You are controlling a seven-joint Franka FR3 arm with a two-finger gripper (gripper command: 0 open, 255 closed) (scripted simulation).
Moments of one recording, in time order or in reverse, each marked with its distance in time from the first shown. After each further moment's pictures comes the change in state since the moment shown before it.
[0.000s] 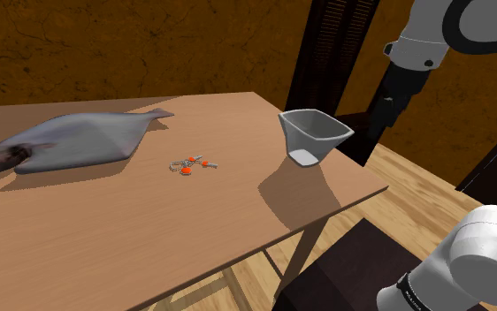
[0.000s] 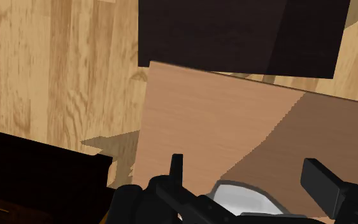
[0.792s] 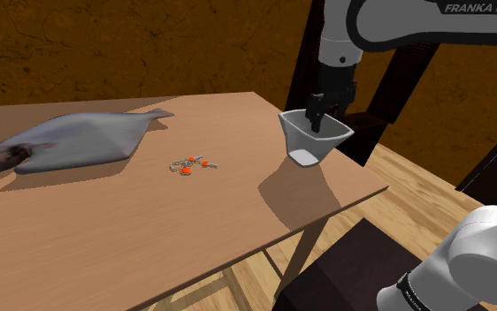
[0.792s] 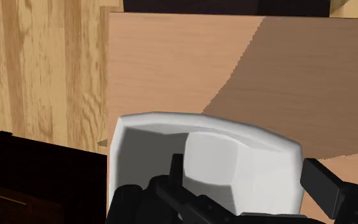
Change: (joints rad) arm -0.018 0.399 0.208 0.266 -0.015 0.040 0.293
